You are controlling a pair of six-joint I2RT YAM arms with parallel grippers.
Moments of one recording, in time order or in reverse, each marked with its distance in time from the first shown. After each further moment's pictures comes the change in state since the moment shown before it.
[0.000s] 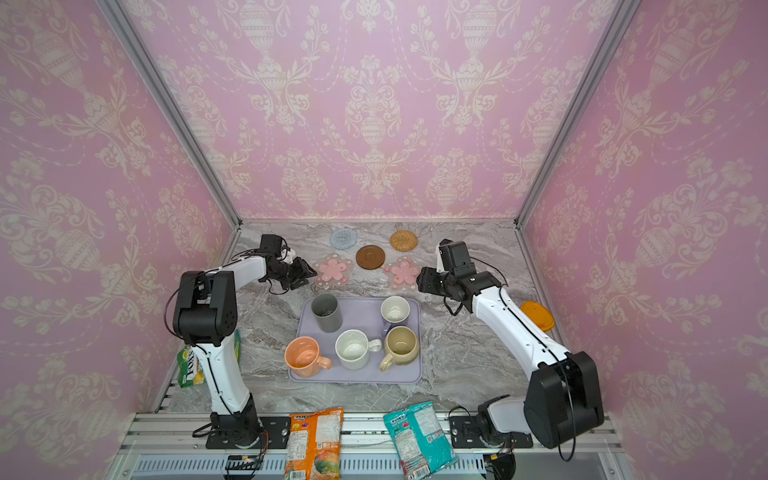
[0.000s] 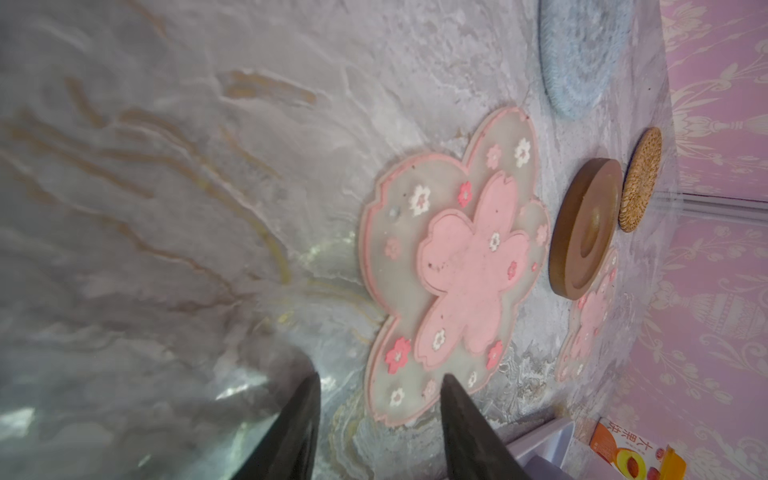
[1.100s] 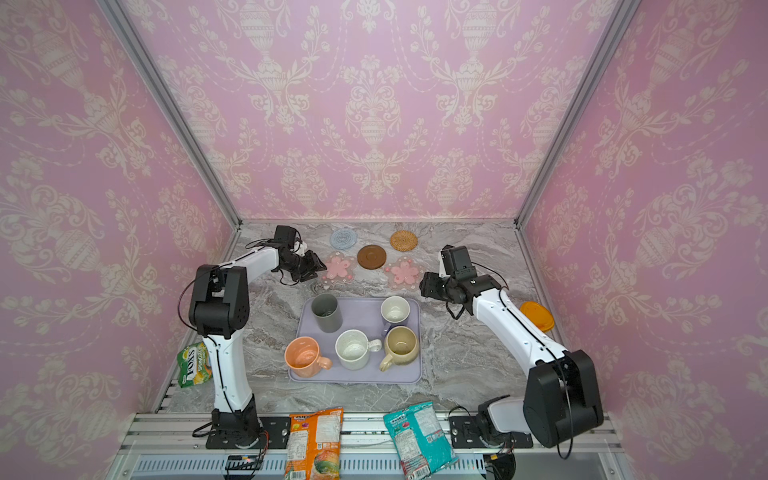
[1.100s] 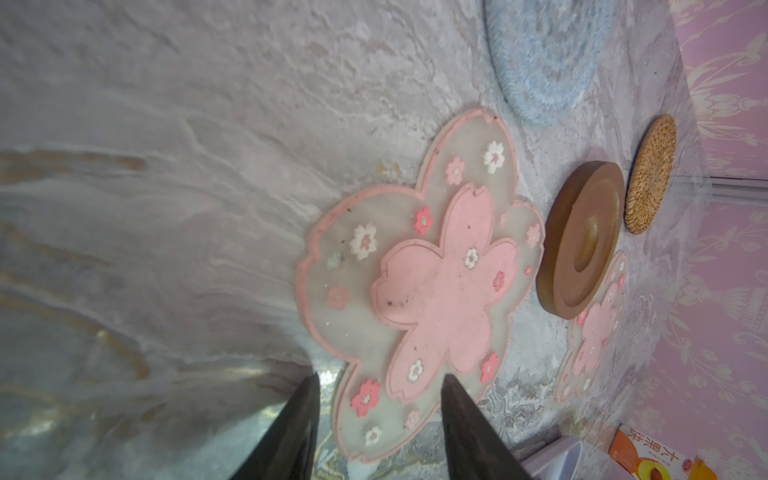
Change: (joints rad) left arm -0.063 0.097 0.184 -0.105 -0.050 0.017; right arm -0.019 0.003 -0.050 0.003 -0.002 0.001
